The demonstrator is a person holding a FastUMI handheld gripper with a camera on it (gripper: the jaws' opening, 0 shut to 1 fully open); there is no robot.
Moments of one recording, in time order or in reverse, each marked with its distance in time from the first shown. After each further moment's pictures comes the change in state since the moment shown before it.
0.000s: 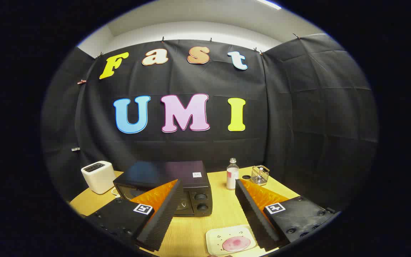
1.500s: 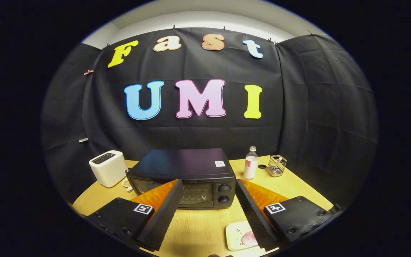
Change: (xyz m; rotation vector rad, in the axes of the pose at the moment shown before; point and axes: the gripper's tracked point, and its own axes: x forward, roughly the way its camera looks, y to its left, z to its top) arm 0.021 0.073 -0.020 -0.002 0.123 0.077
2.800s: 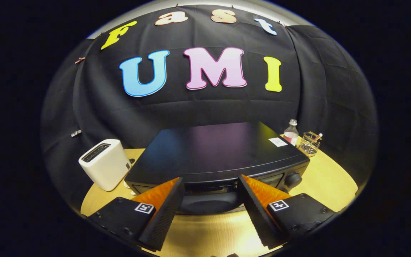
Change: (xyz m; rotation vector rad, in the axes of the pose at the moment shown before) arm 0.123 0.115 -0.082 -0.001 0.175 0.014
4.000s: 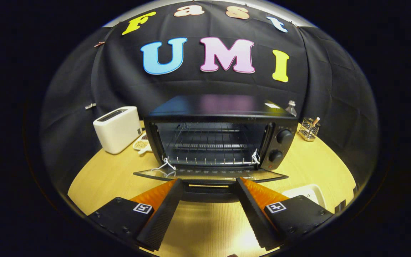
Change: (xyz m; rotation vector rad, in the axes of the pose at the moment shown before) arm -0.083 -0.012 -0.115 -0.068 0.147 0.080
